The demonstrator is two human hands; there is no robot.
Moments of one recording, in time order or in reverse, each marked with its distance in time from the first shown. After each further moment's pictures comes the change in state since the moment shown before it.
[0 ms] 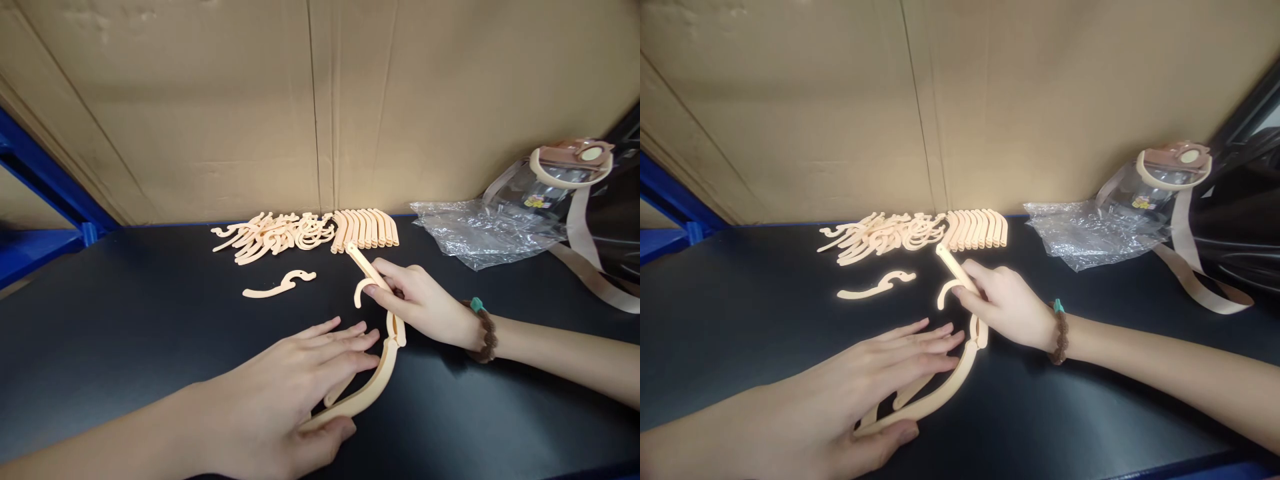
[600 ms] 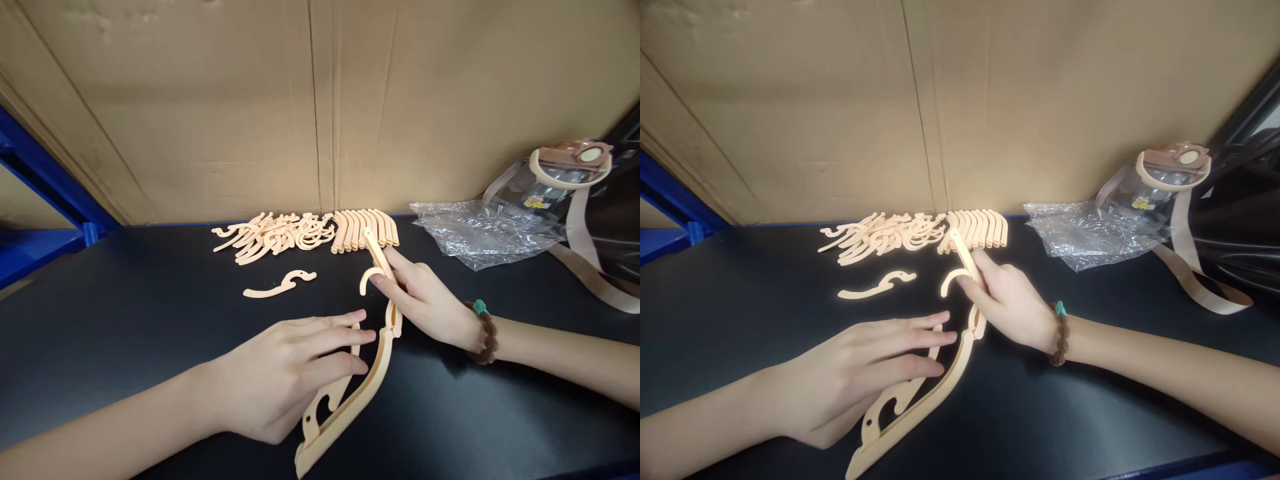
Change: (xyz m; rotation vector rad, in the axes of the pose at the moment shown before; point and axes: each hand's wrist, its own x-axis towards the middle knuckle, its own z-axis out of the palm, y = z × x) left_hand 0.000 -0.023 0.001 0.208 0.131 0.294; right_hand -0.002 -0.001 0.000 0.025 0.104 0.075
